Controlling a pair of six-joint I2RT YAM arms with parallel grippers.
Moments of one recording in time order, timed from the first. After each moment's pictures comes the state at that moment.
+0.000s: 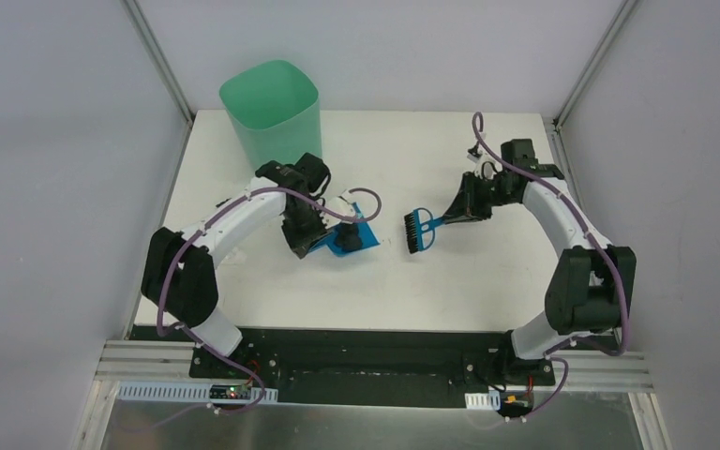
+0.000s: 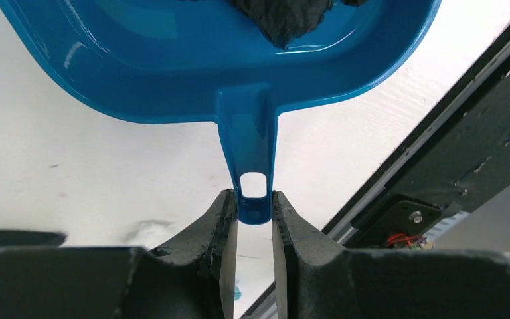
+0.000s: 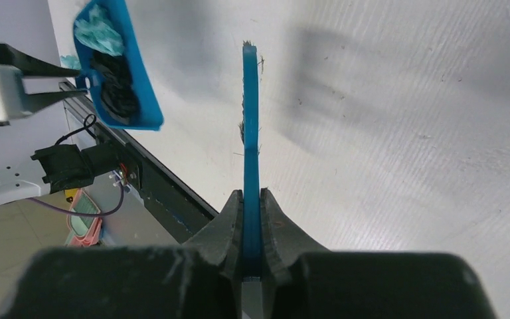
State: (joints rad) left arm -0.53 1.60 1.25 -1.15 0.21 0.58; right arm 0.10 1.59 1.27 -0.88 -0.71 0.11
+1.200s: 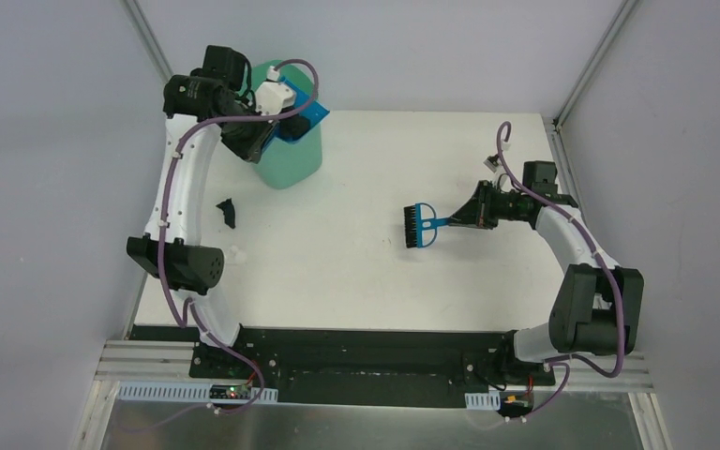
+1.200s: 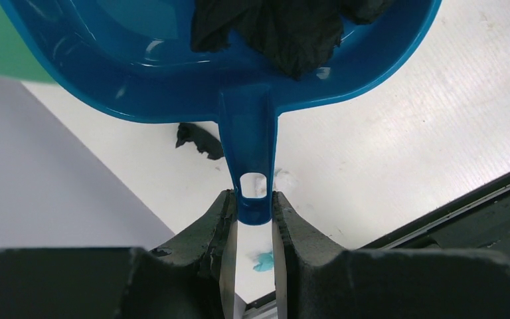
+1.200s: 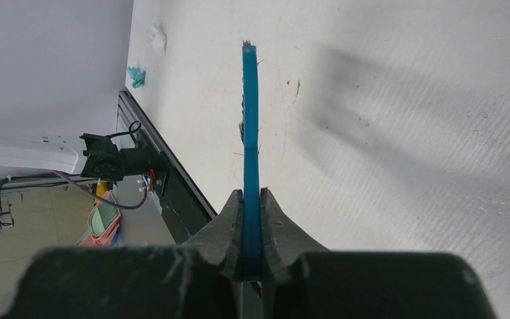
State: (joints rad) left arm -0.19 1.78 2.22 -1.50 0.15 0.52; right arm -0.05 1.42 0.96 -0.53 -1.00 0.11
